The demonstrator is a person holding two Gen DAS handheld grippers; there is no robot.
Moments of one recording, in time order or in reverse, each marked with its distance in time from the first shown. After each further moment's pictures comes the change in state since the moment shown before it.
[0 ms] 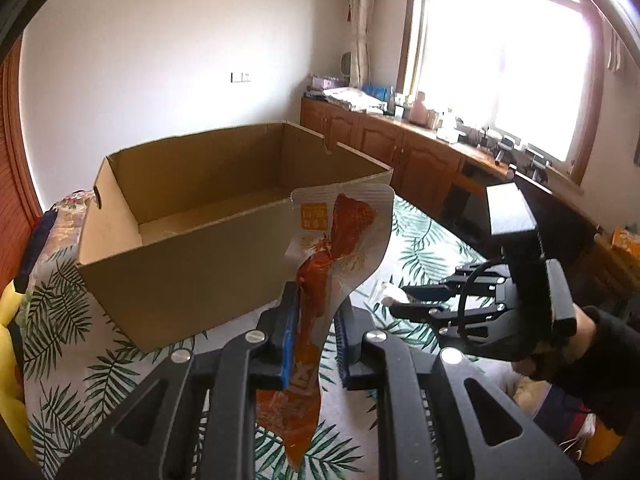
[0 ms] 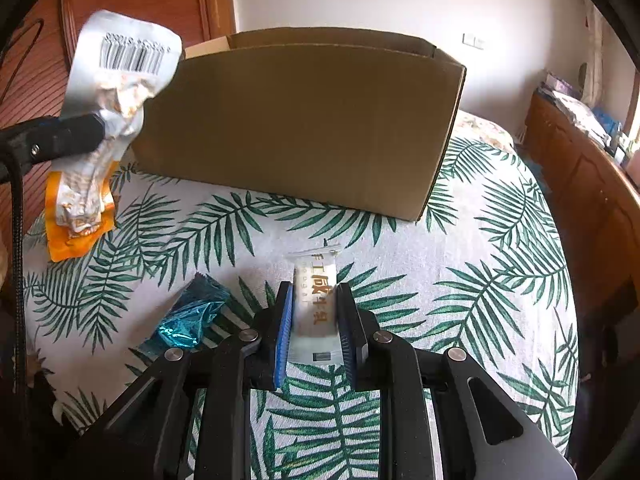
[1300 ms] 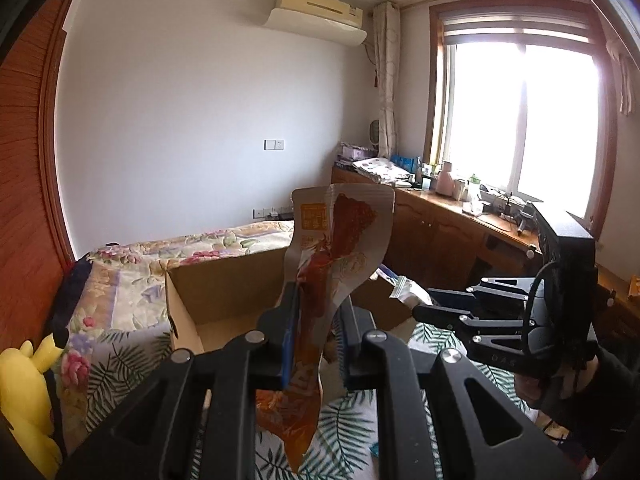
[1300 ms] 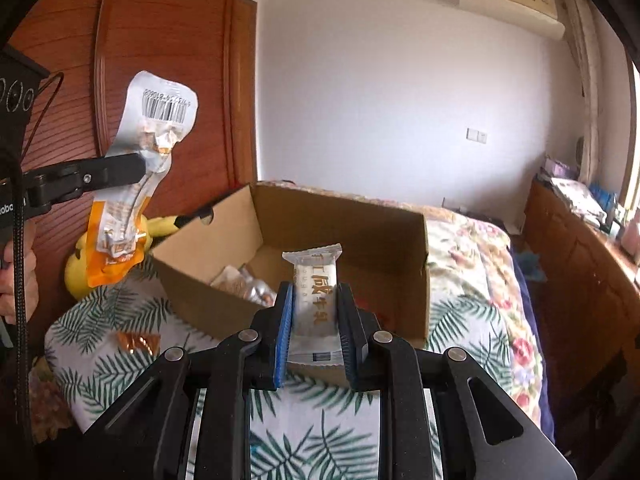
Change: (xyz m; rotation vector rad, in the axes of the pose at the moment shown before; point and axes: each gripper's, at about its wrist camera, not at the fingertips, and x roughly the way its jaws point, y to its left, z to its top) left arm -0.055 0.042 0.095 -0.019 -0.228 0.108; right arm -0.083 0.006 0.112 -0.076 -0.332 0.019
